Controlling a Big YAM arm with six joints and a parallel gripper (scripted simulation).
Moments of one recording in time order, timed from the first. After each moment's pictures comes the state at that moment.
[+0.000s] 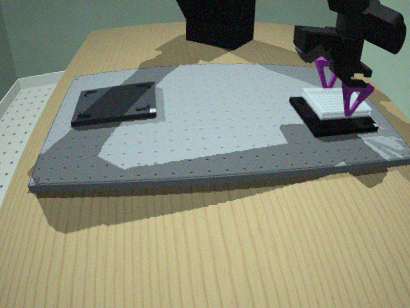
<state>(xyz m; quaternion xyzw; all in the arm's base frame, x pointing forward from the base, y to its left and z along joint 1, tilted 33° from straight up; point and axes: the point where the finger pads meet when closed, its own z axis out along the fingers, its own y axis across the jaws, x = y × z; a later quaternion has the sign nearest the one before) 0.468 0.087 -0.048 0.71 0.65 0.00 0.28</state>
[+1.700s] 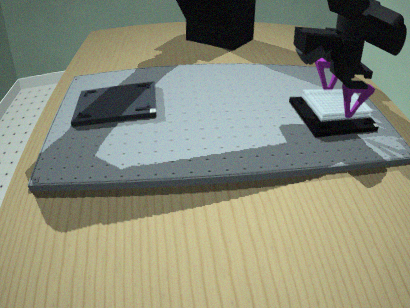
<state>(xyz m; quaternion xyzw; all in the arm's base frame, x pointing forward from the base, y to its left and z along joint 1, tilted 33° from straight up) 0.470 0.087 -0.049 0.71 0.65 0.00 0.29</state>
